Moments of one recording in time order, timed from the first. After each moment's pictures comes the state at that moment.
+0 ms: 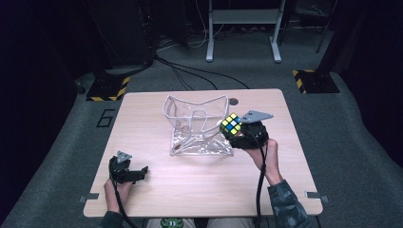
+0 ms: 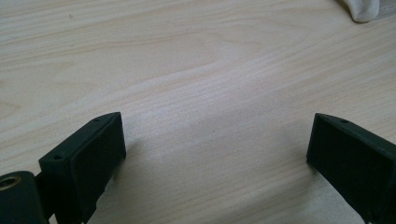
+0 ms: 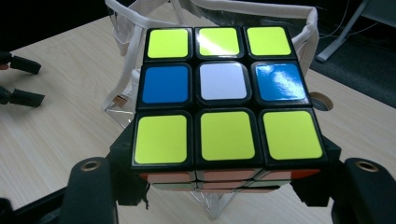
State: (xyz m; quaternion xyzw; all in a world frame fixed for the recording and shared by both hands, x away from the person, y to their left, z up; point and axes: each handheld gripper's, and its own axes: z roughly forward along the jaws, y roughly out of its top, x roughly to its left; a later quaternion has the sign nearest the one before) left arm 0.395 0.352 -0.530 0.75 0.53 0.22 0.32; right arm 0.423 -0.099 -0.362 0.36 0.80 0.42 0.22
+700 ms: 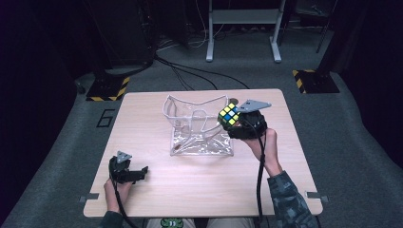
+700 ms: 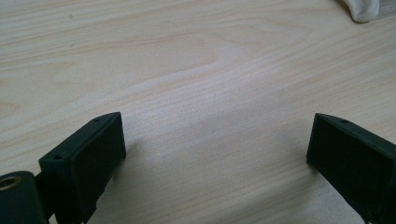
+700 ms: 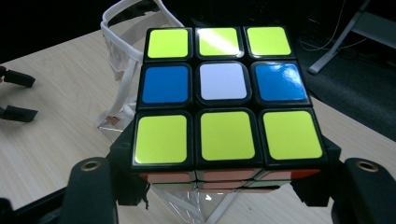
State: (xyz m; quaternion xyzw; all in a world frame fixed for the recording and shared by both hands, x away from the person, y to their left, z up) left arm 0.395 0.352 -0.530 0.75 0.53 0.22 0.32; right arm 0.438 -0.093 -0.336 0.34 0.80 0.42 0.24
